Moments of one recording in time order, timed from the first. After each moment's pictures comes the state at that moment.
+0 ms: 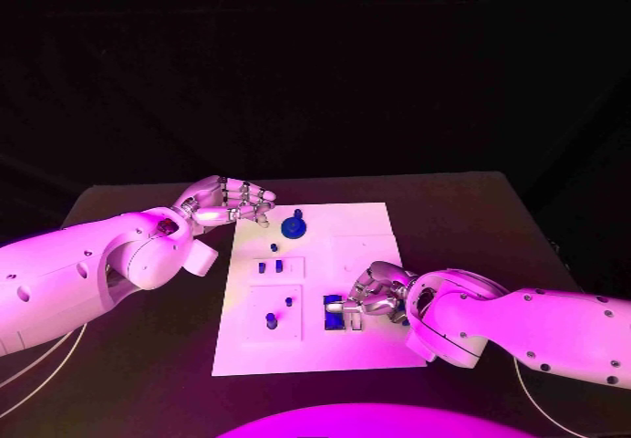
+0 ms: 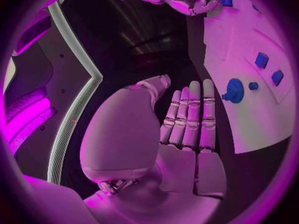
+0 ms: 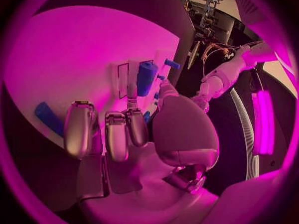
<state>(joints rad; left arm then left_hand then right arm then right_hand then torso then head) 1.14 -0.89 0.00 1.47 -0.32 -0.08 0.25 1.47 -0.25 0.49 0.20 0.18 0.85 0.22 0.27 0.21 0.90 0.16 0.41 0.08 0.86 0.10 0.88 0.27 0.17 0.79 0.21 0.67 0.41 1.09 -0.87 -0.19 1.82 -0.99 -0.41 -0.49 1.07 -0.13 -0.09 0.30 0.09 1.04 0.06 0.42 0.48 1.46 -0.01 1.40 1.31 1.46 -0.07 1.55 1.31 0.06 1.47 0.04 1.27 1.31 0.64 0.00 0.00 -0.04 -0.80</state>
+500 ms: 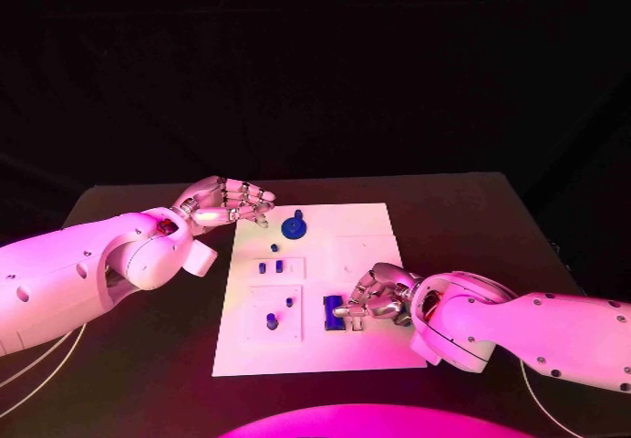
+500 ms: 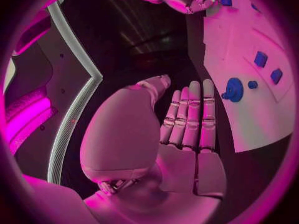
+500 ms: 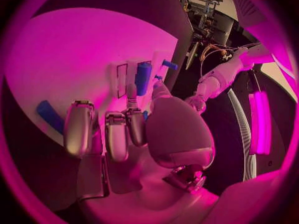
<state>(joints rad) 1.14 -0.89 0.00 1.47 -0.32 -0.08 0.25 1.47 -0.25 0.49 0.20 0.18 0.85 0.22 0.27 0.21 0.90 0.16 0.41 0.08 0.86 0.10 0.88 0.27 0.17 0.79 0.21 0.67 0.41 1.09 -0.90 -0.19 1.85 -1.00 -0.40 -0.46 1.23 -0.06 -0.09 0.27 0.13 1.03 0.06 0.42 0.49 1.46 -0.01 1.40 1.31 1.46 -0.07 1.55 1.31 0.06 1.47 0.04 1.27 1.31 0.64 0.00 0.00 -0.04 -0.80</state>
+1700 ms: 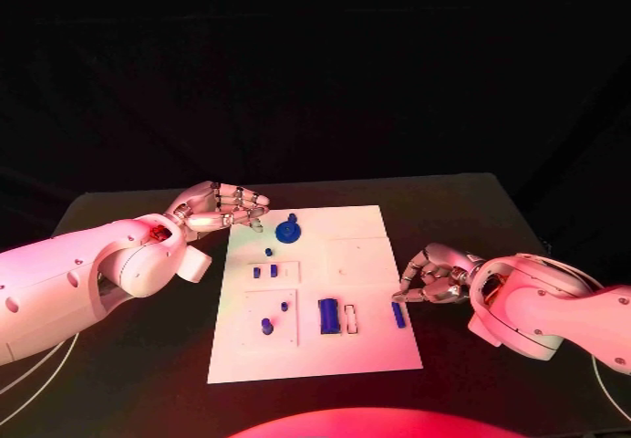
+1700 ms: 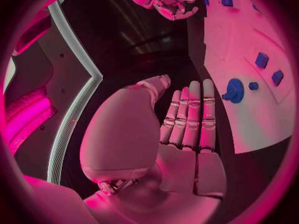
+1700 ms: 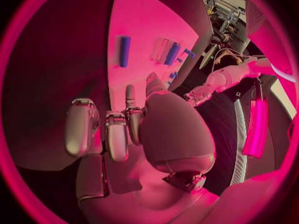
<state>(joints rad) 1.14 -0.89 0.00 1.46 -0.32 -0.08 0.25 1.47 -0.25 0.49 0.20 0.18 0.85 0.22 0.27 0.21 0.90 0.16 0.41 0.08 0.86 0.10 0.88 0.27 0.17 0.80 0.21 0.66 0.41 1.15 -1.16 -0.20 1.91 -1.17 -0.35 -0.46 1.34 -0.10 -0.03 0.29 0.14 0.99 0.08 0.37 0.49 1.47 0.00 1.36 1.31 1.47 -0.07 1.55 1.31 0.06 1.47 0.04 1.26 1.31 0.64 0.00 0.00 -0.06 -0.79</state>
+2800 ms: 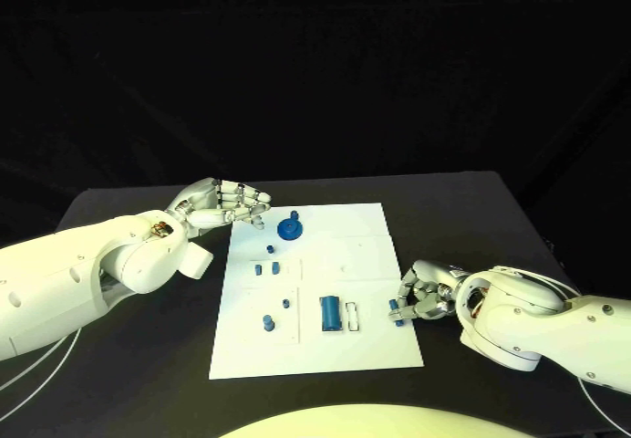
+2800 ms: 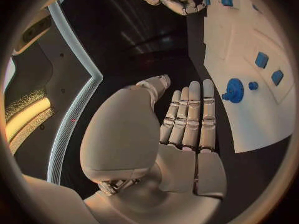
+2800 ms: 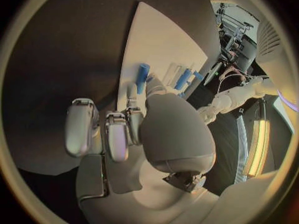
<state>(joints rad) 1.14 -0.89 0.00 1.47 -0.32 -0.08 0.25 1.47 -0.25 0.49 0.20 0.18 0.85 0.22 0.27 0.21 0.90 0.16 0.41 0.08 0.86 0.10 0.88 0.27 0.17 0.80 0.21 0.66 0.41 1.07 -1.07 -0.19 1.85 -1.32 -0.30 -0.52 1.36 -0.09 -0.01 0.28 0.13 1.01 0.08 0.39 0.61 1.47 0.00 1.36 1.31 1.47 -0.07 1.55 1.31 0.06 1.47 0.04 1.26 1.31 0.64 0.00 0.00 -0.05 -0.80</state>
